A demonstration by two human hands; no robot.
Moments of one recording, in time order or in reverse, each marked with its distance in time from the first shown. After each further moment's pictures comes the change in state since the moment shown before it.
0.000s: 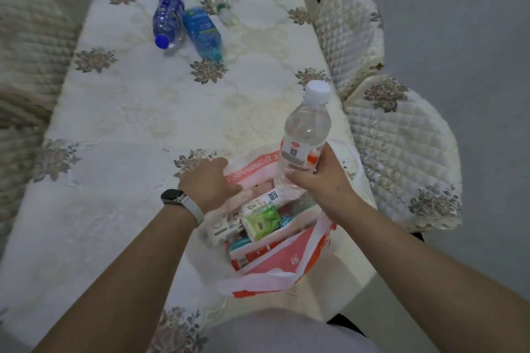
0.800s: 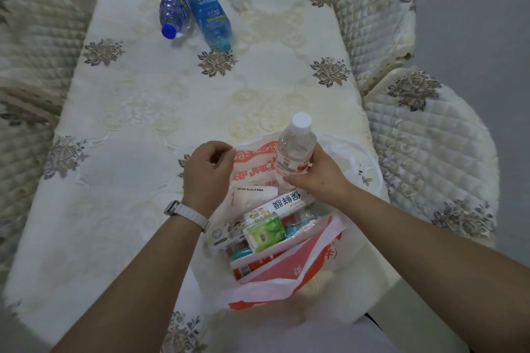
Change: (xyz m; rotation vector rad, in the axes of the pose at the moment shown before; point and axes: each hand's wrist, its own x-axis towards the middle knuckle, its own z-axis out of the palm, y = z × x) left_hand 0.014 0.014 0.004 -0.767 0.509 -0.065; right_hand 0.081 0.053 -0.003 -0.343 -0.199 -0.040
